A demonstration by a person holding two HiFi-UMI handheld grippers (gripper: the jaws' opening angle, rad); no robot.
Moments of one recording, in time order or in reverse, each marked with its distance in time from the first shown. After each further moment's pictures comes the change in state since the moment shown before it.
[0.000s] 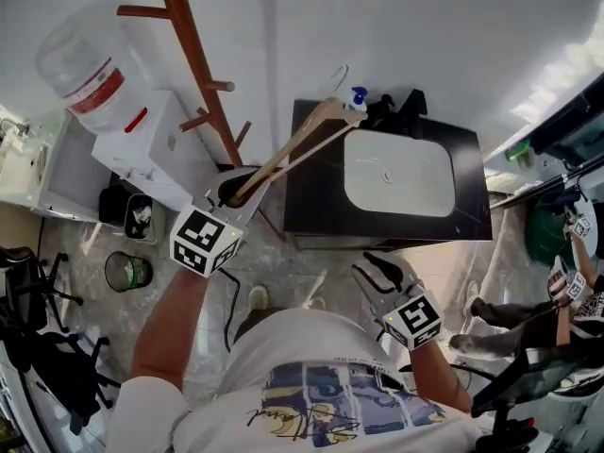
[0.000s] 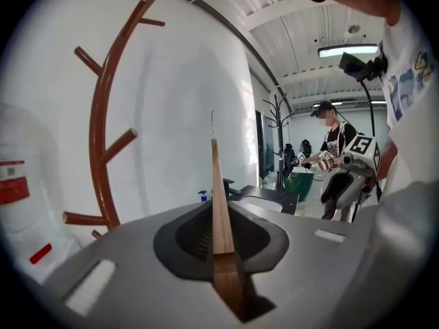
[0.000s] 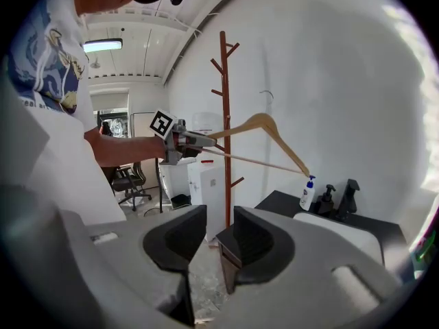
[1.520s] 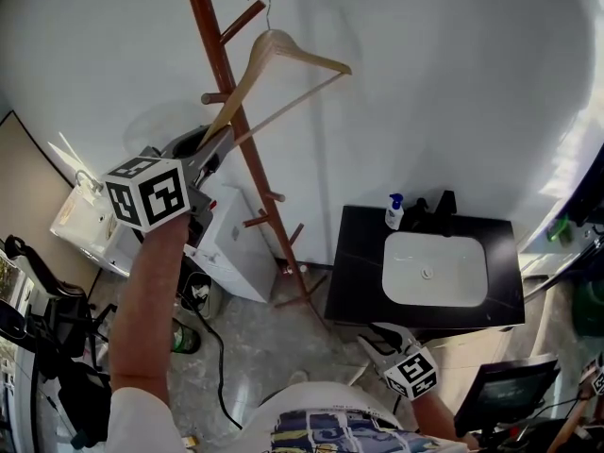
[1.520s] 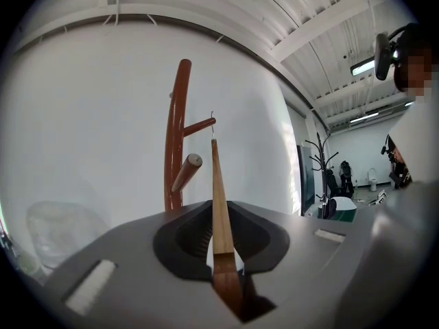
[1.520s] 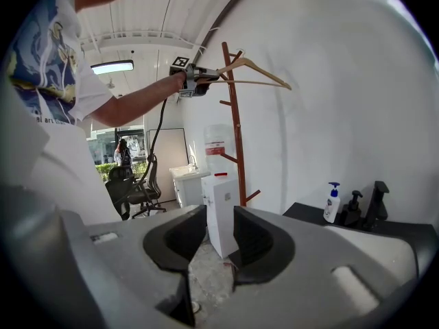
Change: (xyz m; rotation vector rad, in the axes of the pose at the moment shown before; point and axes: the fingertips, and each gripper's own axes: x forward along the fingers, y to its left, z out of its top) left arm -0.109 0.140 0.304 -0.043 -0.211 0.305; right arm 0.042 0.007 0.017 0.015 -0.110 0.148
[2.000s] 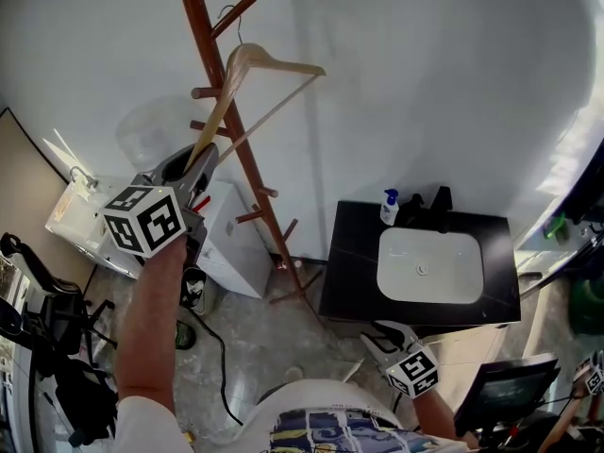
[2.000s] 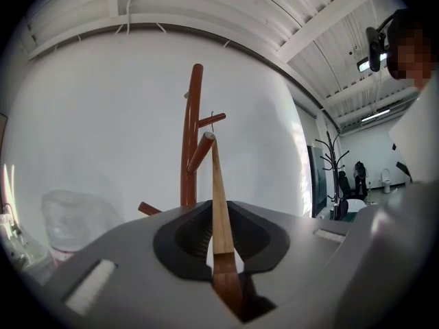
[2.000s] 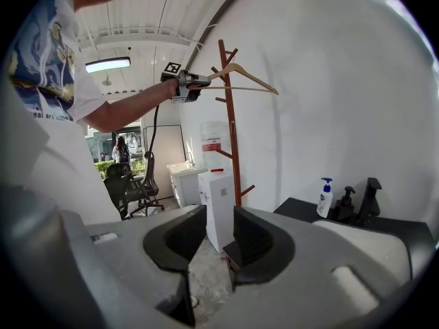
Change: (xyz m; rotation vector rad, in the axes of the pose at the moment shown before) left arm -0.019 0.013 -0.035 -0.027 -0.030 0.100; right arm -0.013 -0.013 -0.010 0.009 0.032 -0.023
